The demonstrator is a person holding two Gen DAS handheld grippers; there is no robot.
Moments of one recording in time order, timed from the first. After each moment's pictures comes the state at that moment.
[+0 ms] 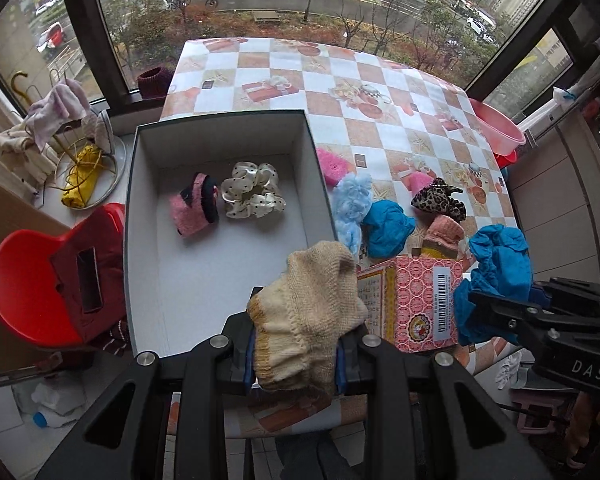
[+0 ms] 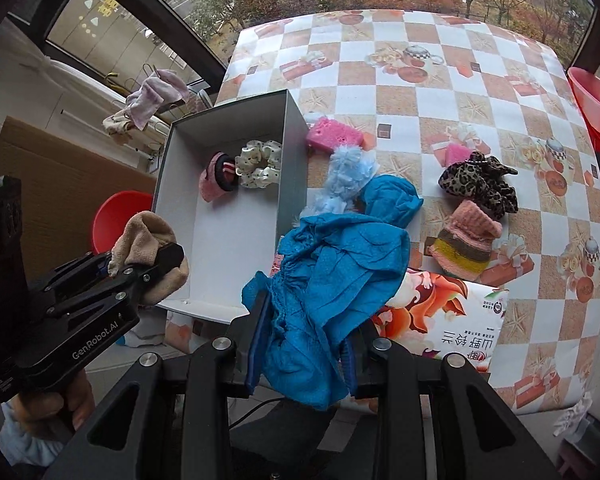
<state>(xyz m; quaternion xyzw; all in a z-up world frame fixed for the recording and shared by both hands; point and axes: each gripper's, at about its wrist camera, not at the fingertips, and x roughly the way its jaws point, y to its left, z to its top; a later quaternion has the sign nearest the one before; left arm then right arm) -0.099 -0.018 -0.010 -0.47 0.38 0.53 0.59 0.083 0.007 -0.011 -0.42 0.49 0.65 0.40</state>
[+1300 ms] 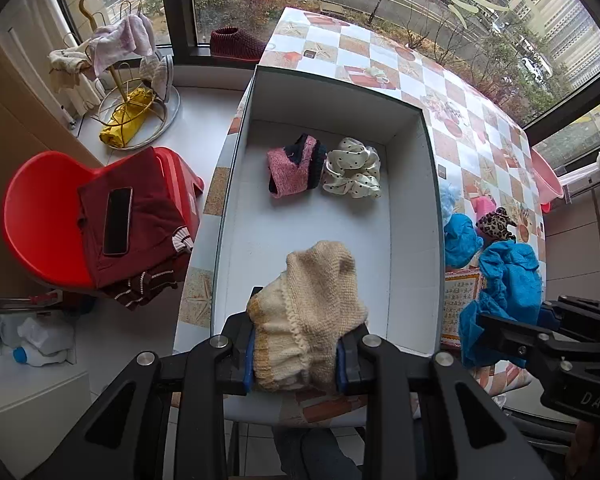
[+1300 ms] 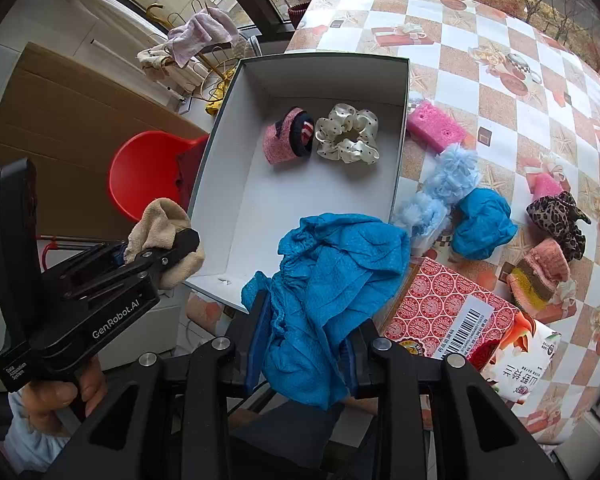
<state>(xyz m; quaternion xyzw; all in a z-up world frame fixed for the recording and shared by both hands) -0.183 -0.042 -0.043 -0.54 0.34 0.58 0.52 -0.014 0.017 -0.037 -0.49 0.47 0.67 0.31</state>
